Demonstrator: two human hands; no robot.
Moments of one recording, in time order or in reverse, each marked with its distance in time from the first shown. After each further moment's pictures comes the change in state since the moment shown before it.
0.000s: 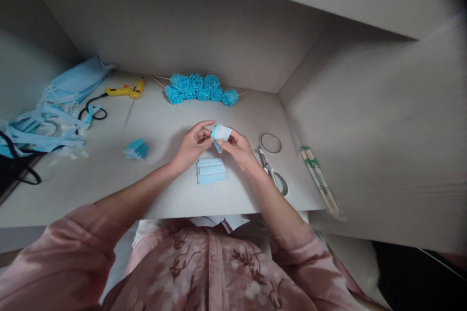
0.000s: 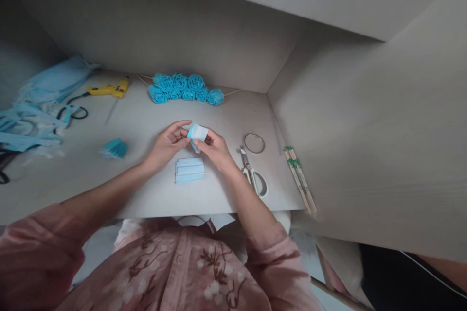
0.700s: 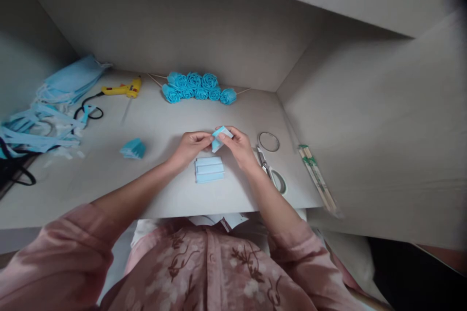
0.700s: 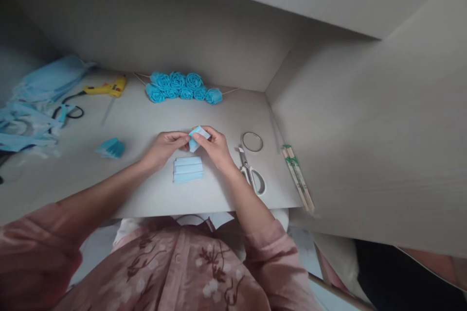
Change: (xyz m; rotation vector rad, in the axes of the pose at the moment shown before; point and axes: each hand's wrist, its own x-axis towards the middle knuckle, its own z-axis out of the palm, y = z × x) left_hand -0.001 0.004 0.001 0.146 -0.008 -0.185; right_hand 0.002 0.002 -0.002 -0.011 0.095 -0.080
